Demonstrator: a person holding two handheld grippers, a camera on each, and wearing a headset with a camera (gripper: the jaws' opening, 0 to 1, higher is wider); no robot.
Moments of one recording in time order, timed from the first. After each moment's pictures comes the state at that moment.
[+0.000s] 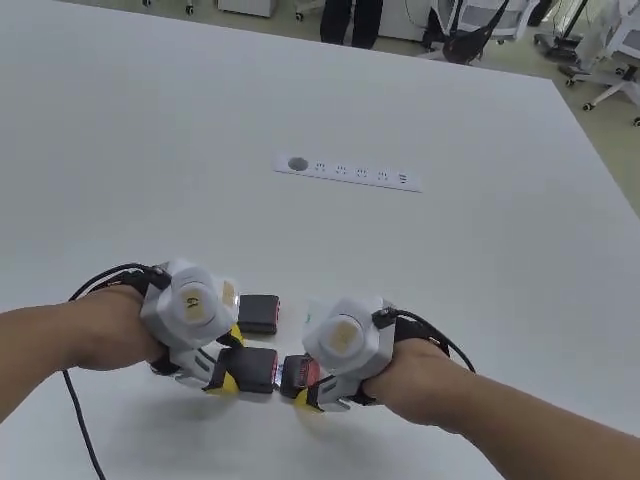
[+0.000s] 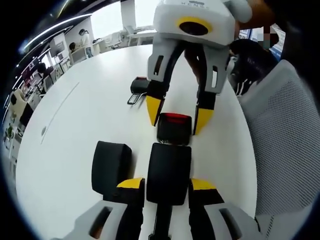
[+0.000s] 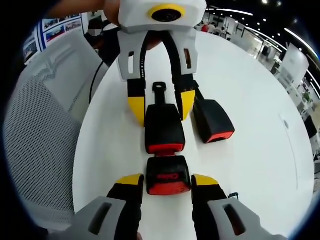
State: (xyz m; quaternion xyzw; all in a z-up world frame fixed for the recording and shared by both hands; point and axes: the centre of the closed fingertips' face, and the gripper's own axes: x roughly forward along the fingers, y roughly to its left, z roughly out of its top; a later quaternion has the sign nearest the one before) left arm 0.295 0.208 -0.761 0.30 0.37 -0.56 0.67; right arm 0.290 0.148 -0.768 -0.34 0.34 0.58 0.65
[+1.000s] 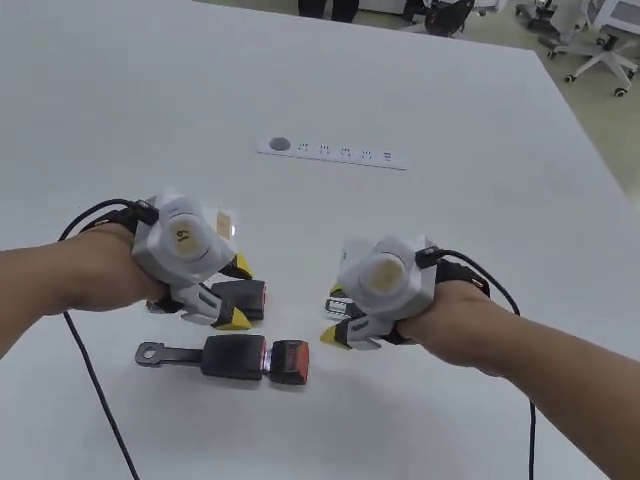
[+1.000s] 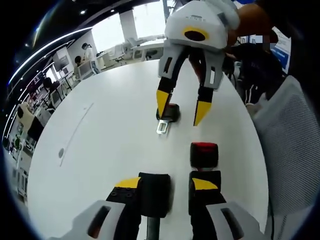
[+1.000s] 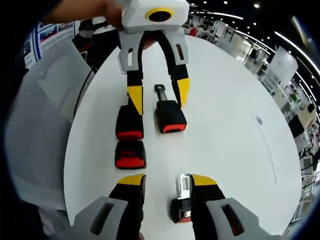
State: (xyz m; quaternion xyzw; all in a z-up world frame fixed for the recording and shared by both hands) left arm 0.354 0.188 -0.721 0.33 0.32 -0.56 0.69; right arm 0.348 0.097 -0.732 -0.37 0.32 0.53 0.69
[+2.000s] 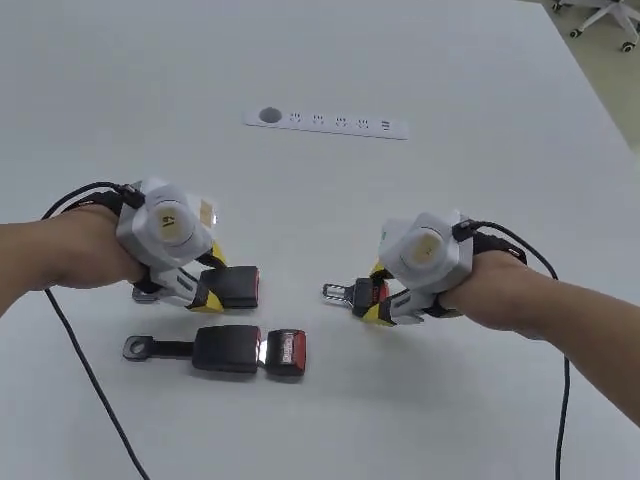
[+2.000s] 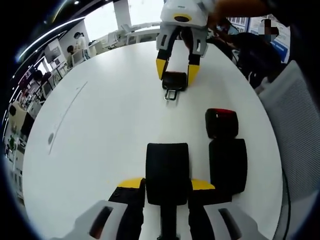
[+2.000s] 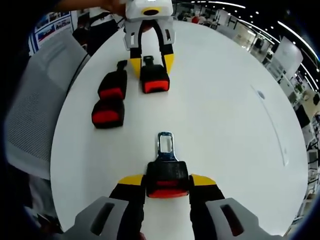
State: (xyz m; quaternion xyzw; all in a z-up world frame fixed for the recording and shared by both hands) left arm 0.375 0.218 -0.774 0.35 0.36 -0.57 0.65; right arm 0.379 0.046 -0.774 -0.37 0.37 0.54 0.66
